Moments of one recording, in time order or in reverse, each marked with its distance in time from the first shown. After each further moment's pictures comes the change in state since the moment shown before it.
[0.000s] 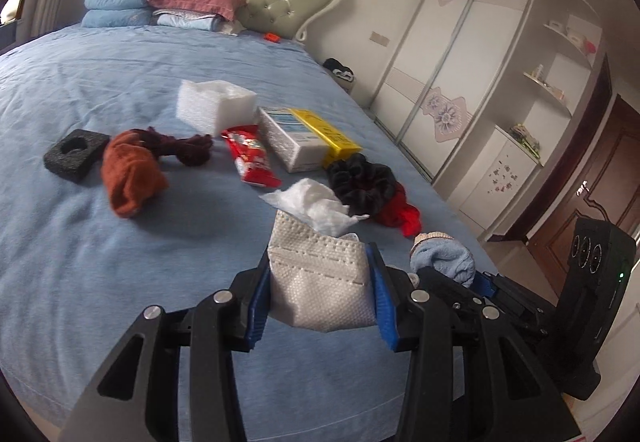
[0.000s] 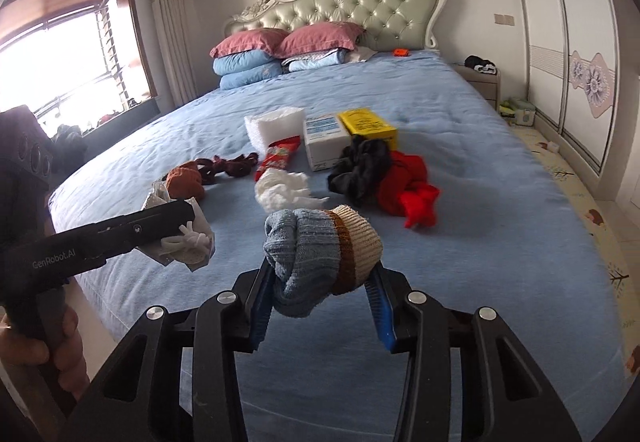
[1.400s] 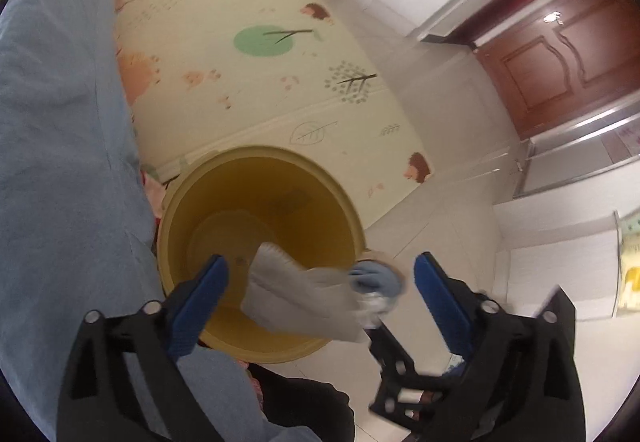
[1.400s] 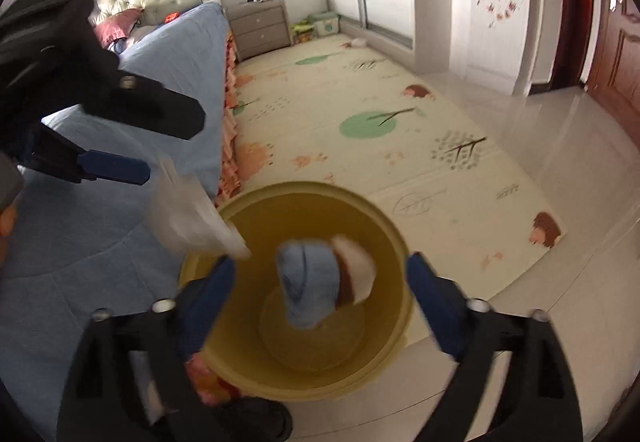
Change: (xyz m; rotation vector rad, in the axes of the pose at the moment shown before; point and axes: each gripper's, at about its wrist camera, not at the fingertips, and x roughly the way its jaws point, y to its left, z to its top) left arm 0.401 -0.352 -0.040 0.204 0.820 -0.192; right arm -0.058 -0.363 -0.114 0.375 0.177 -0.508
